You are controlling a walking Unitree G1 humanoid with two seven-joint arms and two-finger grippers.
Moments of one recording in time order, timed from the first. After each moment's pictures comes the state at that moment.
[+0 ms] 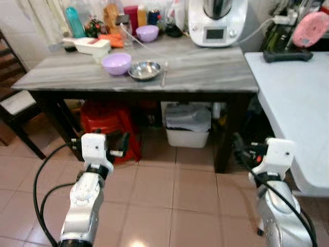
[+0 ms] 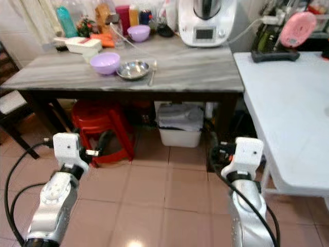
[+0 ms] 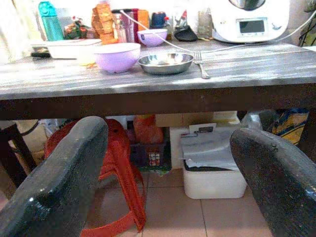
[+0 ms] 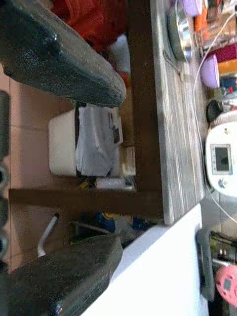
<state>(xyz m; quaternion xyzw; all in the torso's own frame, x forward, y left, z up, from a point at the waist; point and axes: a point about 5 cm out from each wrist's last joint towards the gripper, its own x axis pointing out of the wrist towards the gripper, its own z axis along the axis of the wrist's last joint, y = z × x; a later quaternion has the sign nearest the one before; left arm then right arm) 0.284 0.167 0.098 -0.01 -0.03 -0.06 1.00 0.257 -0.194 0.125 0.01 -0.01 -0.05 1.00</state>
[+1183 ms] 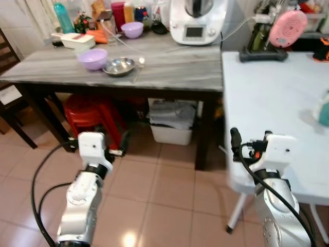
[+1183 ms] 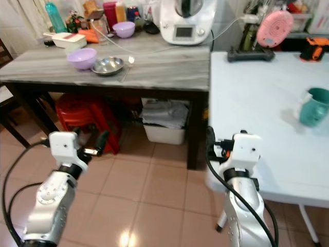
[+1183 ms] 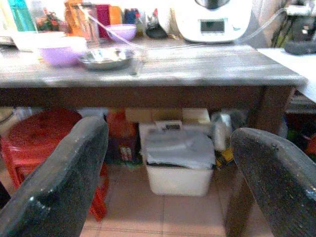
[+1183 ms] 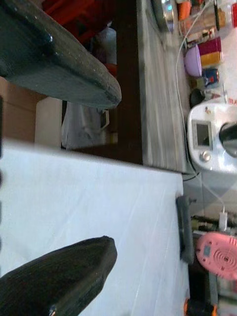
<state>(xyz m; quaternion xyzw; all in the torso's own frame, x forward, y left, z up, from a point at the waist) 0.282 0.163 0.105 -0.03 -0.03 -0.07 1.00 0.255 -0.185 0.140 0.01 -0.03 -0.05 1.00</state>
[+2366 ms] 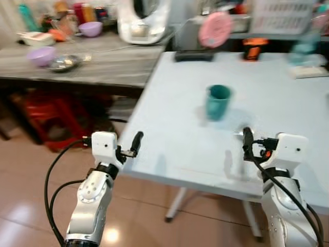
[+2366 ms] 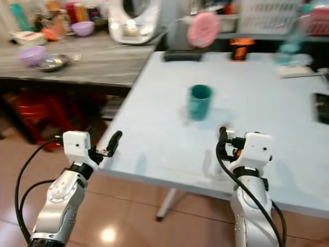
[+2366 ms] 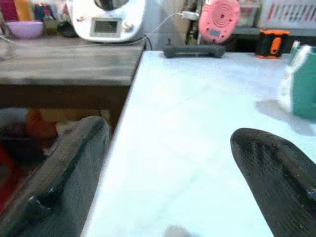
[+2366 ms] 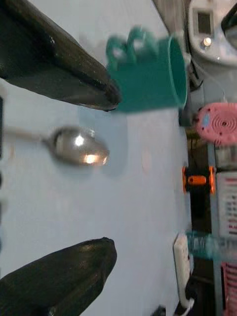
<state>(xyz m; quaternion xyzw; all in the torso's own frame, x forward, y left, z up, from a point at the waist) 0.283 0.146 0.107 -0.04 -0.03 -0.11 0.99 0.260 -0.197 0.137 0.02 -0.02 -0.09 1.00</state>
